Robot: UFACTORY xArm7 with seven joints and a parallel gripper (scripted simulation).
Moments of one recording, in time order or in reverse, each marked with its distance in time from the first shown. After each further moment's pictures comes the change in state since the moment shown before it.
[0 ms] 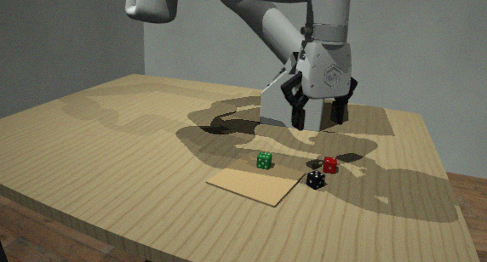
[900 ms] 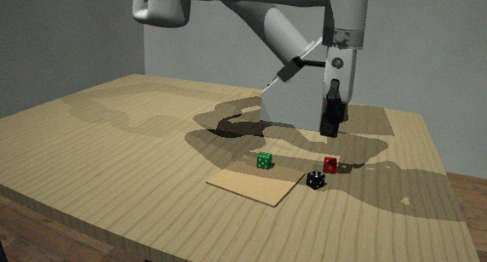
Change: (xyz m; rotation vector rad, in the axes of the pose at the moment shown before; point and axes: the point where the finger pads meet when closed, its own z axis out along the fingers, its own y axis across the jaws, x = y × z) arm -0.009 0.029 0.006 0.007 0.010 -0.759
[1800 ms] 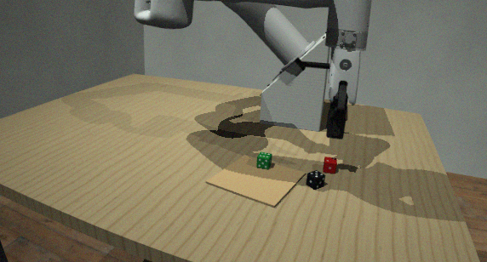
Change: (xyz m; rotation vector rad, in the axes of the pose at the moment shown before) arm -0.005 0.003 0.001 -0.004 0.004 -0.166
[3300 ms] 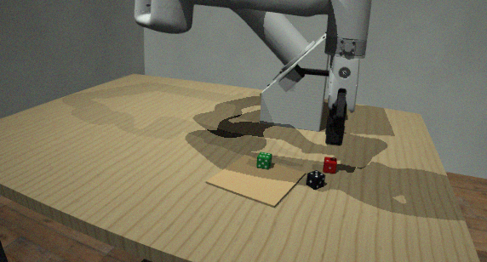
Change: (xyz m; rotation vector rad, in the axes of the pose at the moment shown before) arm 0.000 0.000 0.014 0.000 0.000 0.000
